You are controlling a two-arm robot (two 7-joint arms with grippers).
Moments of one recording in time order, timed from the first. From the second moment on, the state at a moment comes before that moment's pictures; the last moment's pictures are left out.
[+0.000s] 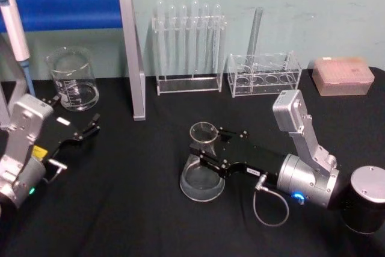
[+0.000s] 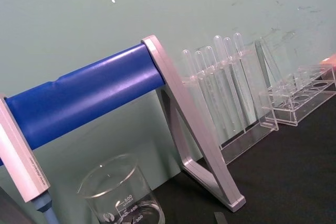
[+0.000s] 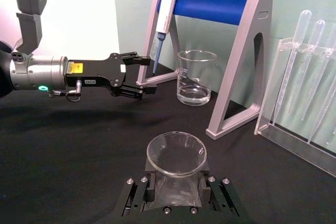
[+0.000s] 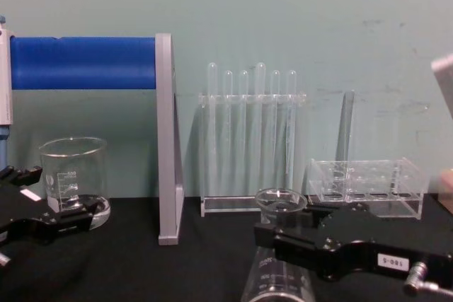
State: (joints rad) left arm -0.20 0.60 0.45 -1.41 -0.25 -0.12 0.03; right arm 0.28 0.44 -0.52 -1.43 0.41 -0.02 0.59
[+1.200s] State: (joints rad) left arm -0.20 0.60 0.45 -1.41 -0.25 -0.12 0.03; right arm 0.28 0.44 -0.51 -1.44 0.41 -0.02 0.58
